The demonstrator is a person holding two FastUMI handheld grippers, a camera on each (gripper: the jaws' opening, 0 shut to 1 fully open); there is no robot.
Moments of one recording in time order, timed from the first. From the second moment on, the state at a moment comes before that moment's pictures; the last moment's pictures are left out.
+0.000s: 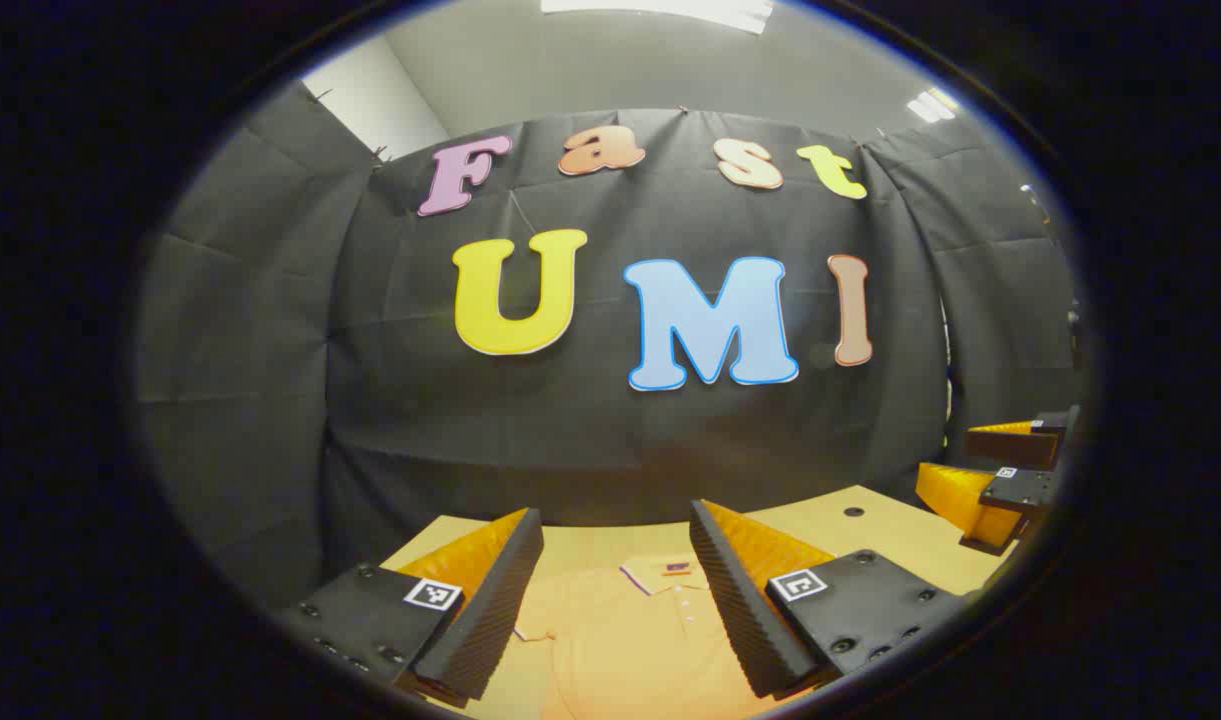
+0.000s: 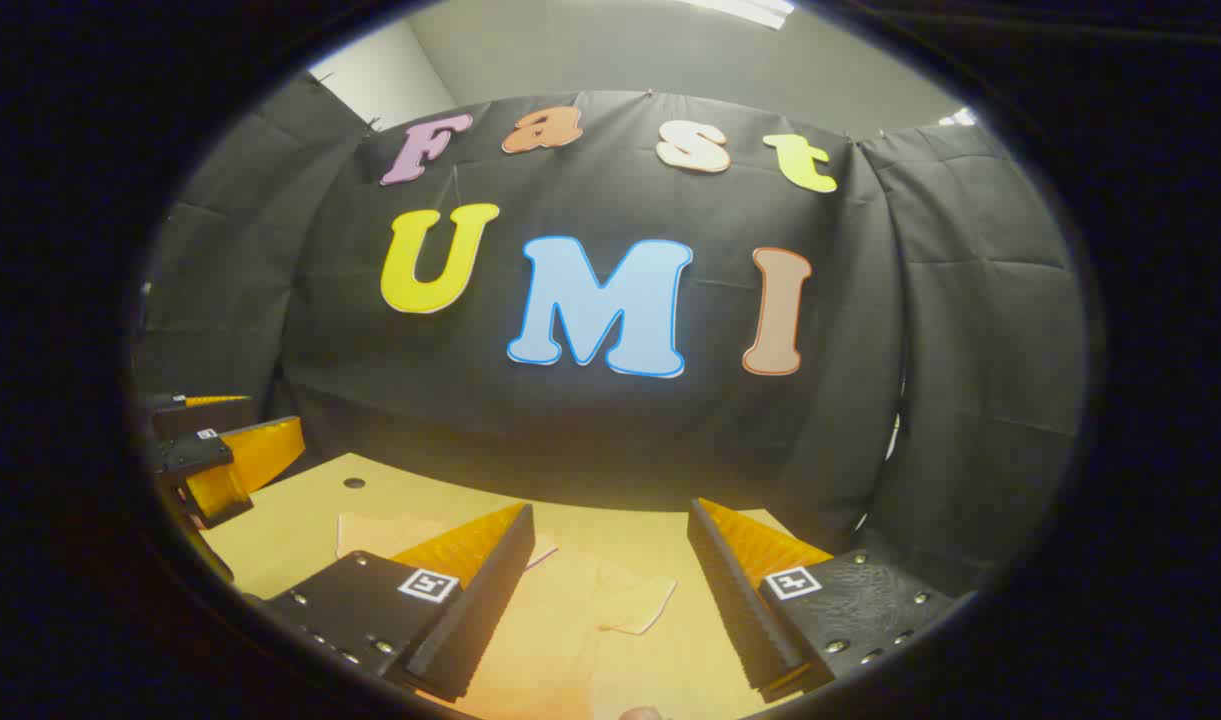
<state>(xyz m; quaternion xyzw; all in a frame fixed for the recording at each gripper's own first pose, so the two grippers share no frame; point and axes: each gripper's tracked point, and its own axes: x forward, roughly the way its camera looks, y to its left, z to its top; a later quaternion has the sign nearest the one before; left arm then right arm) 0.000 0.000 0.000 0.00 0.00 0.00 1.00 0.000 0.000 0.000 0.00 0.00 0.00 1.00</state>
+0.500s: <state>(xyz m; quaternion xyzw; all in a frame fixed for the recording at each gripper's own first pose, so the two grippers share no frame) 0.012 0.027 -0.021 -0.01 0.01 0.02 1.00 0.014 0.001 -0.011 0.01 0.03 -0.01 1.00</state>
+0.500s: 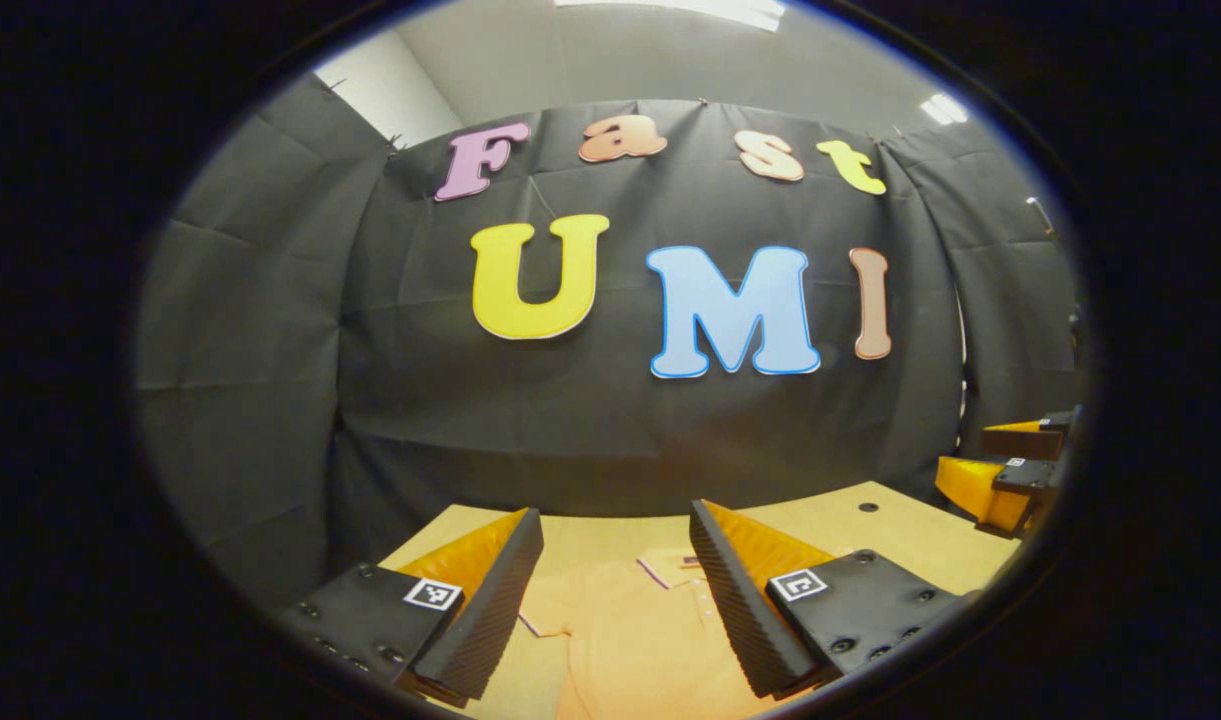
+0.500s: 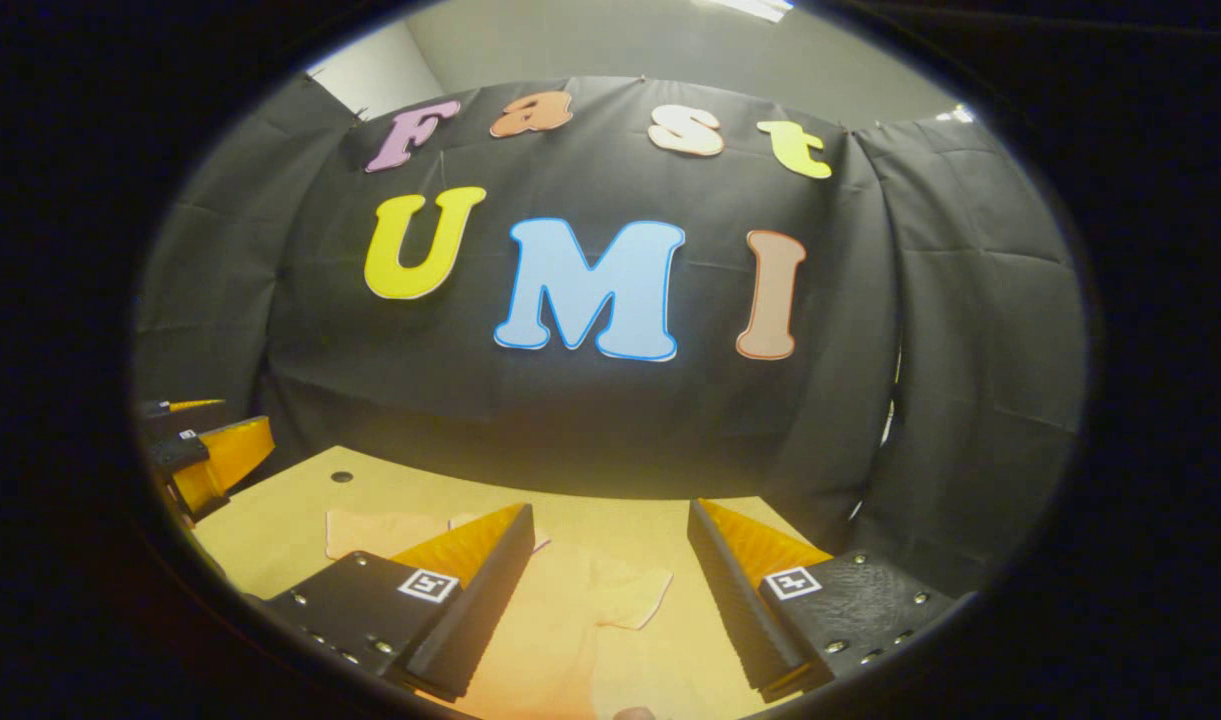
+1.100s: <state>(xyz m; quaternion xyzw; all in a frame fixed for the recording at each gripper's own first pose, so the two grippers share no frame) 0.018 0.039 -0.046 -0.02 0.04 0.04 1.00 0.066 -0.011 -0.047 0.00 0.07 -0.03 1.00</state>
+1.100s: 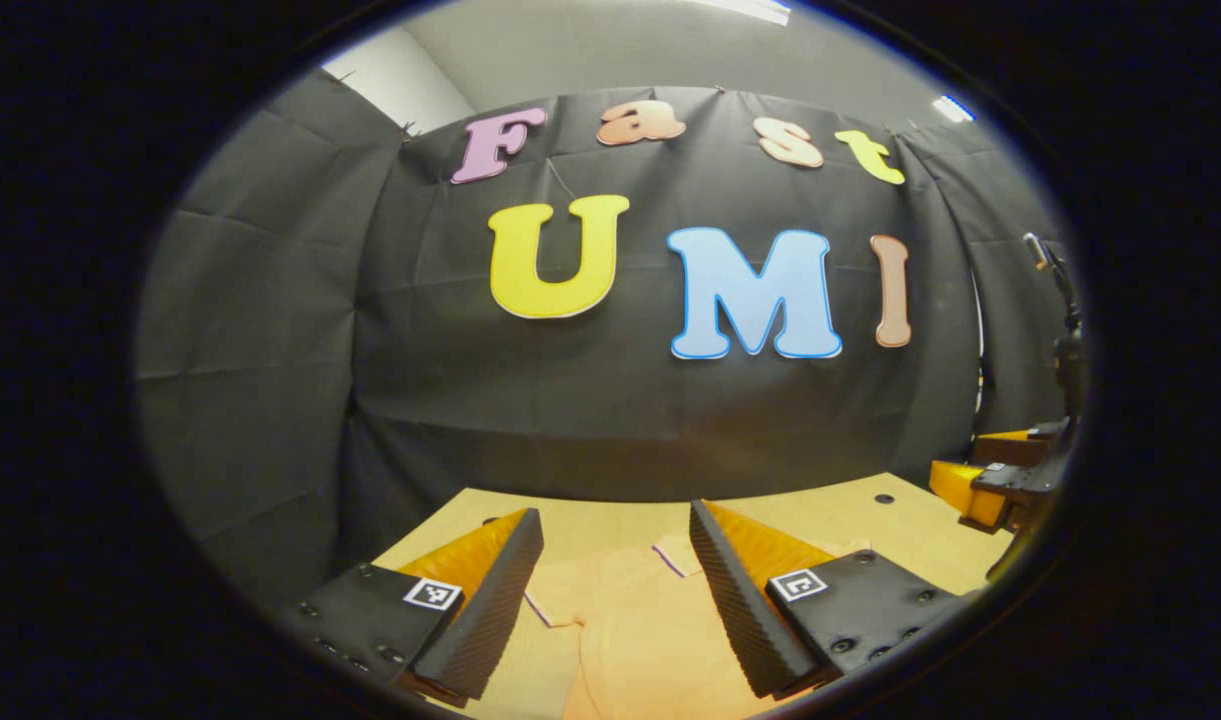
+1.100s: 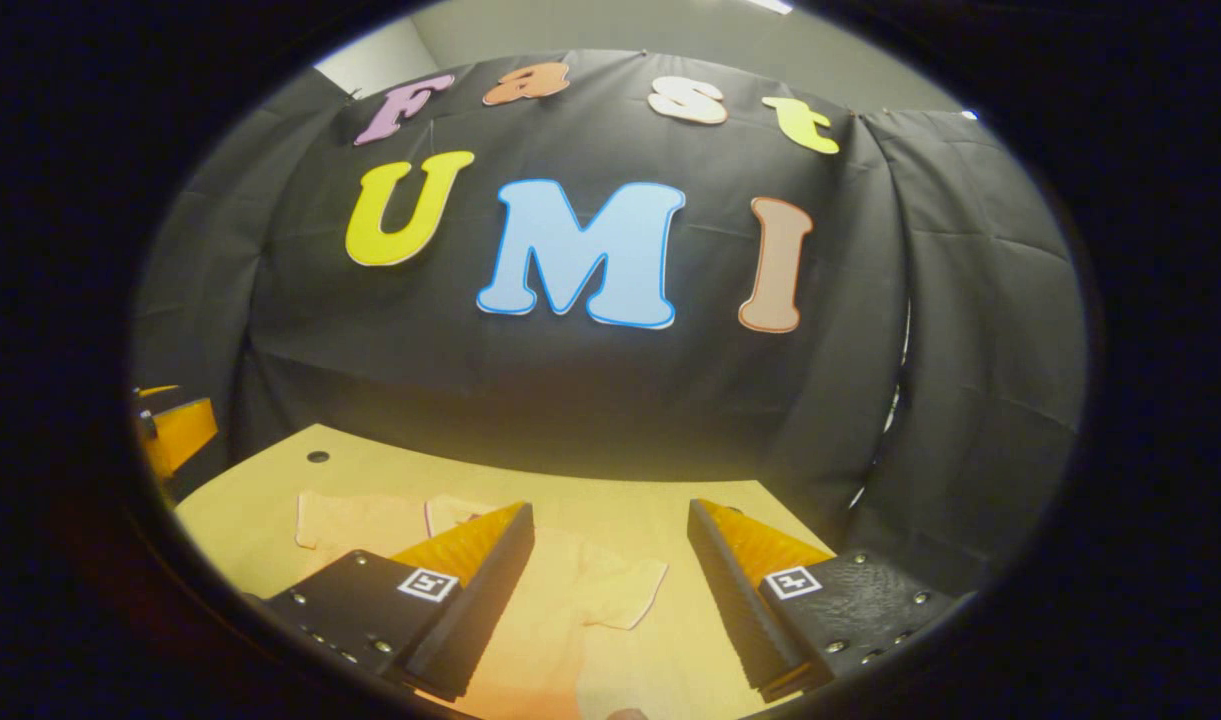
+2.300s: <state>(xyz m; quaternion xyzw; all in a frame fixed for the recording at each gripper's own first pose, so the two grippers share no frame) -0.021 0.054 -0.054 0.00 0.07 0.12 0.99 0.204 -0.066 -0.238 0.04 0.28 -0.04 0.96</state>
